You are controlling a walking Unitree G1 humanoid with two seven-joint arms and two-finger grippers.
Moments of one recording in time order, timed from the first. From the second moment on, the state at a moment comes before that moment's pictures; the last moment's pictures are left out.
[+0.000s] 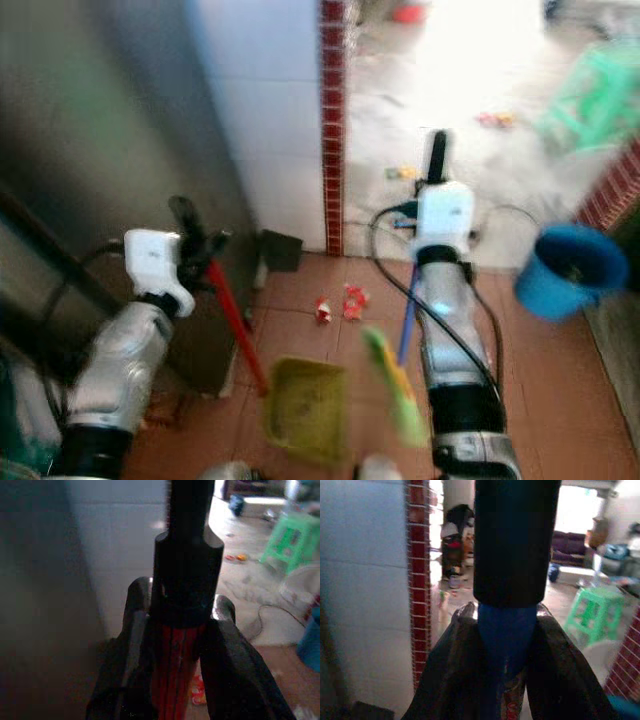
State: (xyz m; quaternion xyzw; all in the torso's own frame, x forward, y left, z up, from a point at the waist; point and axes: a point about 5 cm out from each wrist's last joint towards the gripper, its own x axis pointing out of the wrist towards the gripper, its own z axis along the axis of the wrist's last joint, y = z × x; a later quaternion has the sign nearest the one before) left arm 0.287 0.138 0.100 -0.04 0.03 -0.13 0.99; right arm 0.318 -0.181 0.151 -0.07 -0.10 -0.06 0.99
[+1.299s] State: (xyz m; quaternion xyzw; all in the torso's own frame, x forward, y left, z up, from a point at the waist) left arm 0.271 0.124 0.084 -0.07 0.05 -0.13 0.99; right arm 0.312 -0.182 0.138 -0.08 -0.08 -0.05 0.99
